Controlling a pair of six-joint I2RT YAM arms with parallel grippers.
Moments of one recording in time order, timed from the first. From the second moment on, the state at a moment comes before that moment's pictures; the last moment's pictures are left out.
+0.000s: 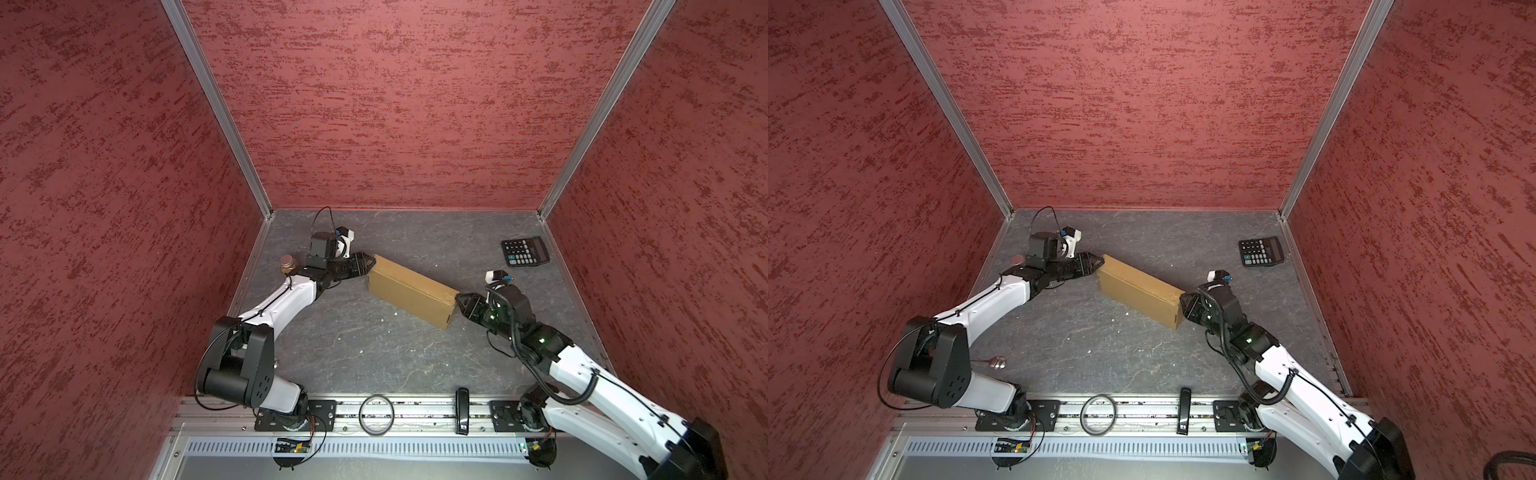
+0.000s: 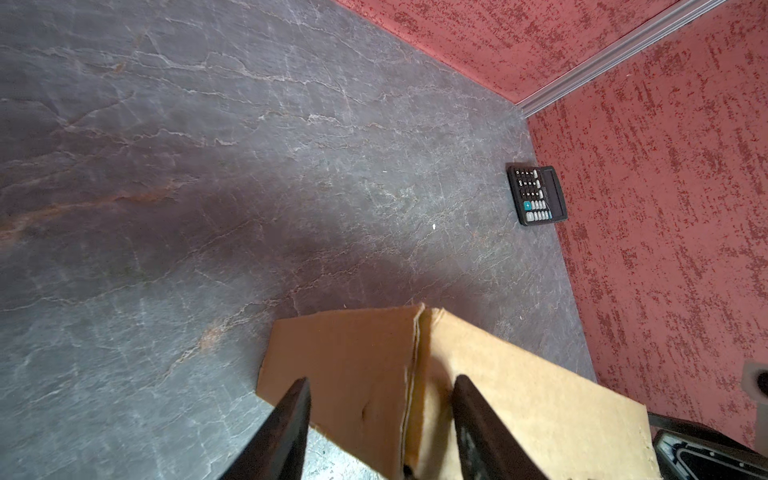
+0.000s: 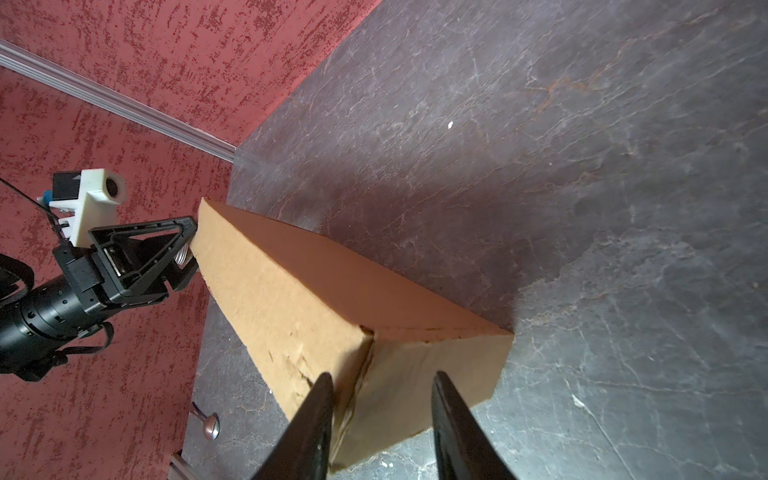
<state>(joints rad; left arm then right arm) -0.23 1.47 0.94 -0.16 0.49 -0.47 0.58 0.85 0.54 -0.24 0.00 0.92</state>
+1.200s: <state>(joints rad) -0.23 1.53 1.07 -0.34 0.64 -0.38 0.57 1.02 0.70 -0.34 -0.09 0.86</state>
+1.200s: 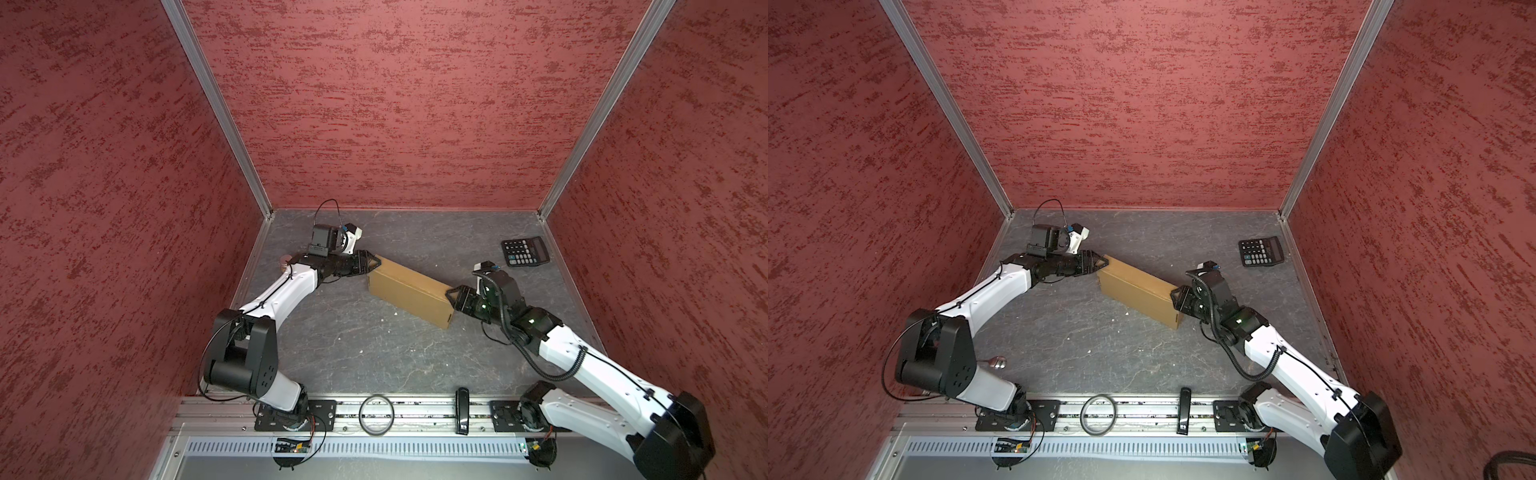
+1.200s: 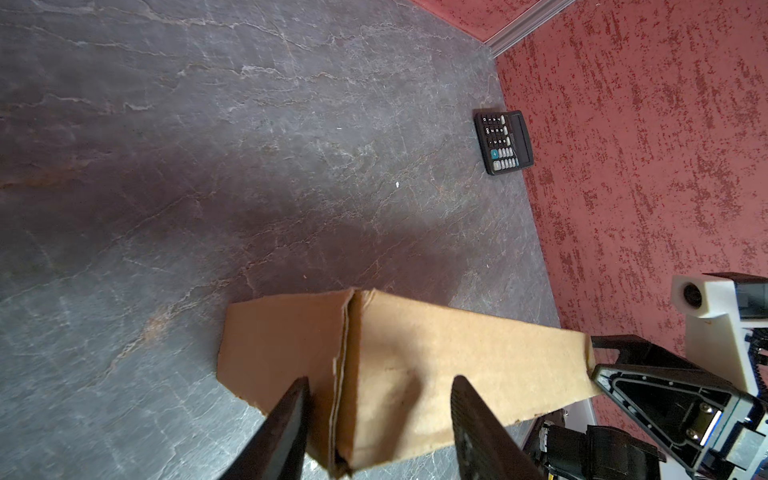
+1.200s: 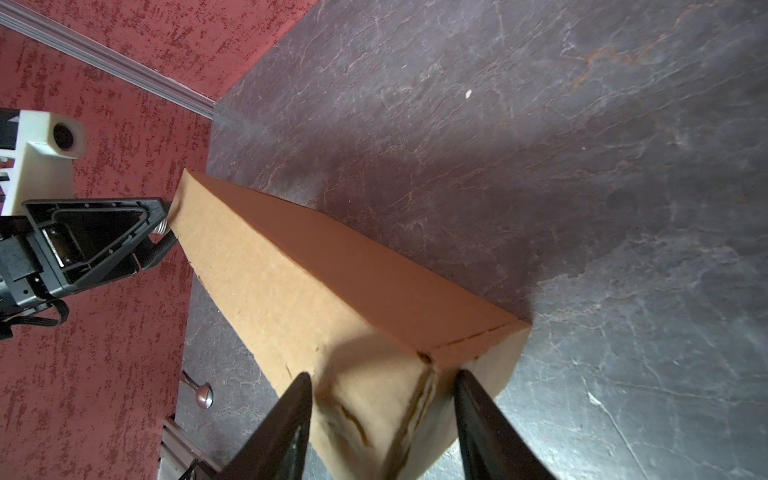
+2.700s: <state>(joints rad) -0.31 1.29 0.91 -0.46 0.50 -0.40 0.49 1.11 0.81 -0.43 -0.20 0.60</state>
